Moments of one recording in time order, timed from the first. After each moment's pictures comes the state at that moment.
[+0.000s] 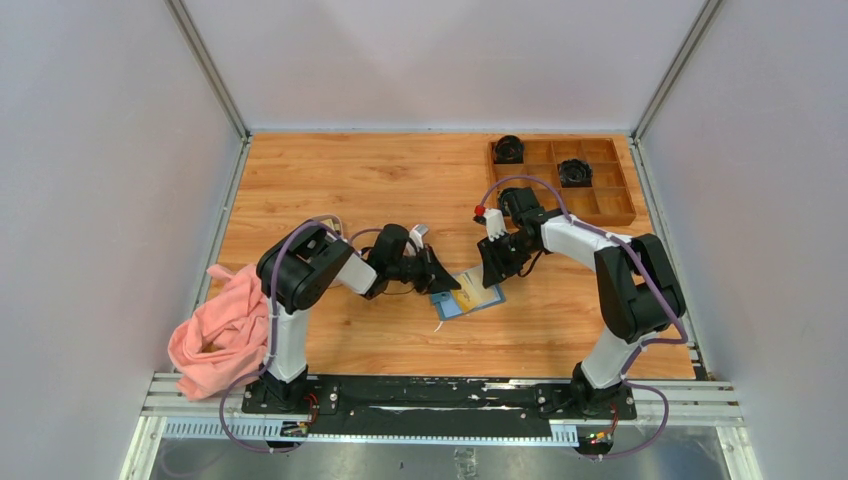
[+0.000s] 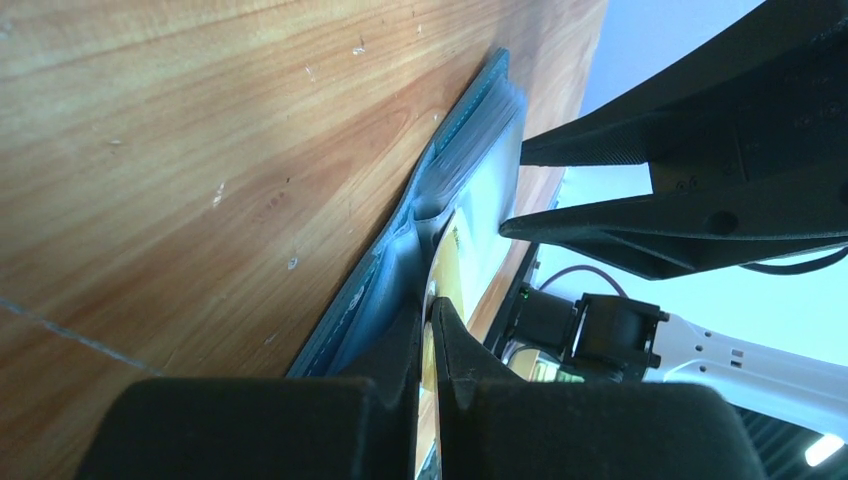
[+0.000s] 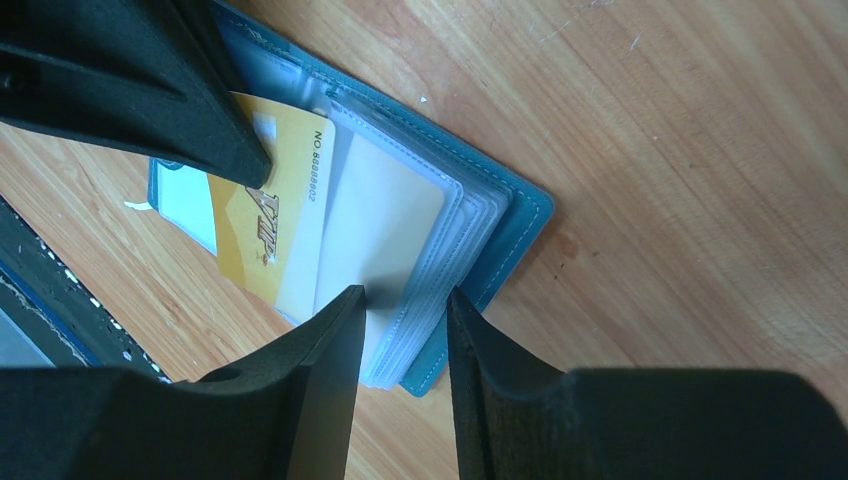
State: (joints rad) left arm -0.62 2.01 0.73 0.74 0.66 -1.16; right arm 0.37 1.70 1.01 -0.55 -0.53 -0.23
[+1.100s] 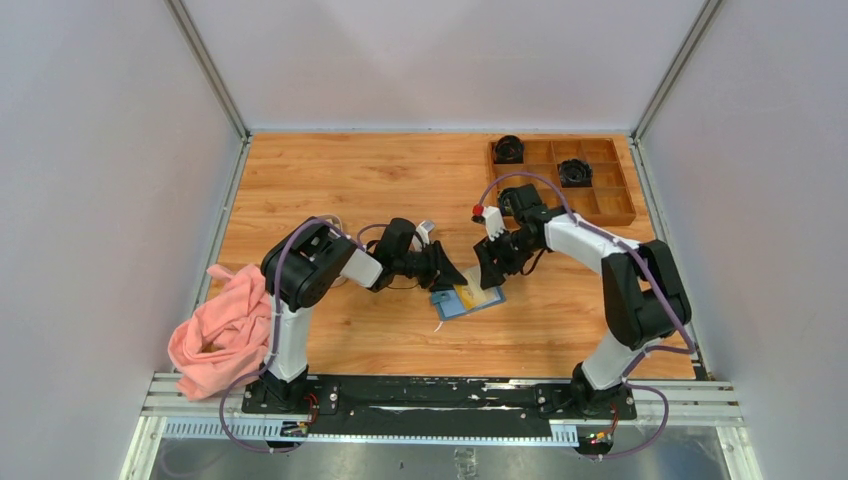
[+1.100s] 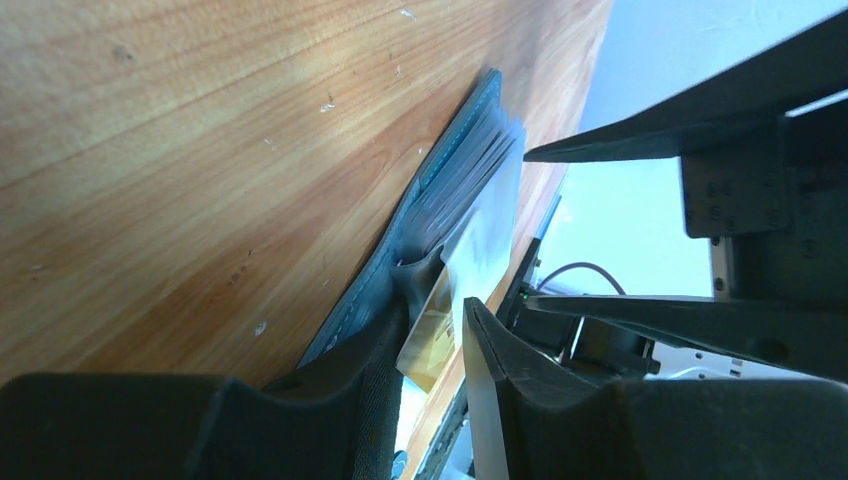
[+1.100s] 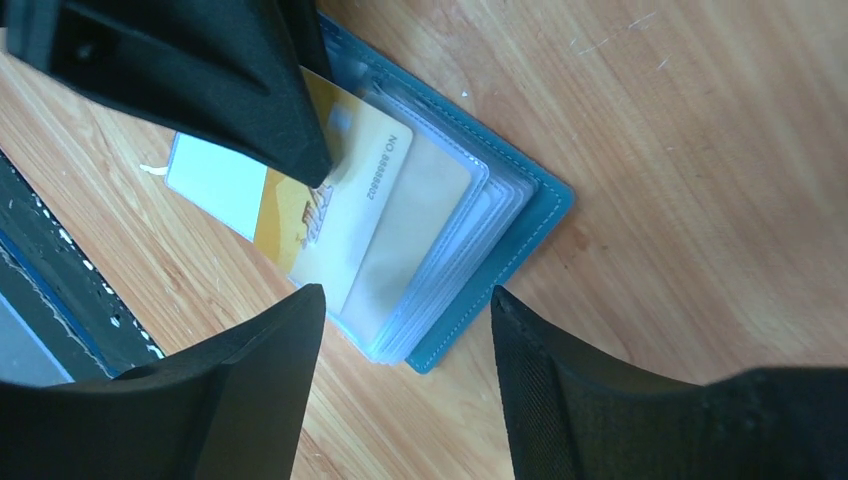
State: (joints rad) left arm -0.63 2.04 0.82 0.64 0.69 -1.13; right arm 0.37 1.68 1.02 -0.61 -0.56 -0.32
